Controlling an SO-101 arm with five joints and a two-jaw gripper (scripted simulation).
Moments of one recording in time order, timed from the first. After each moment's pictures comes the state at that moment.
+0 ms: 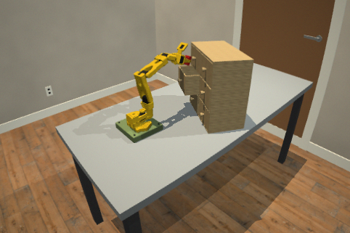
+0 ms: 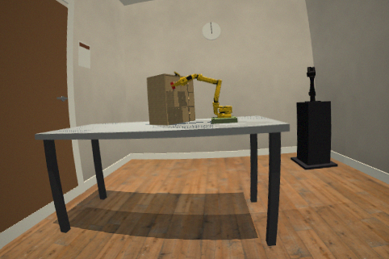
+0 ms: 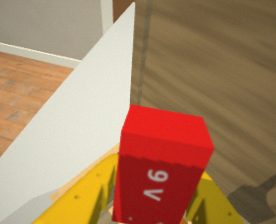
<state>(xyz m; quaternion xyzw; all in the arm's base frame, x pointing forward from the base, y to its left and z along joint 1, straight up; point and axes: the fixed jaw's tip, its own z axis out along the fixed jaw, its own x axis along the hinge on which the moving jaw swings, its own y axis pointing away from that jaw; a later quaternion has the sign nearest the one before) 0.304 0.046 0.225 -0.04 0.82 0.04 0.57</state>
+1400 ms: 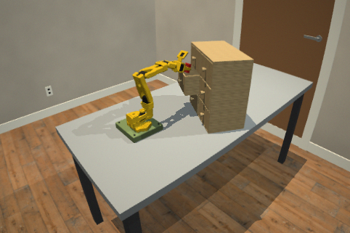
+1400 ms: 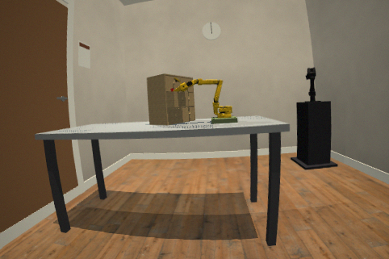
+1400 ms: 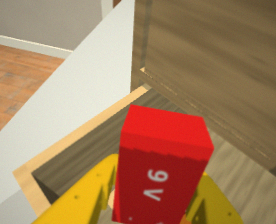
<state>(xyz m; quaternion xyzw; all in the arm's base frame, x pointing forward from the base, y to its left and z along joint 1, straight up) 0.304 0.045 0.184 -0.05 0.83 0.04 0.56</state>
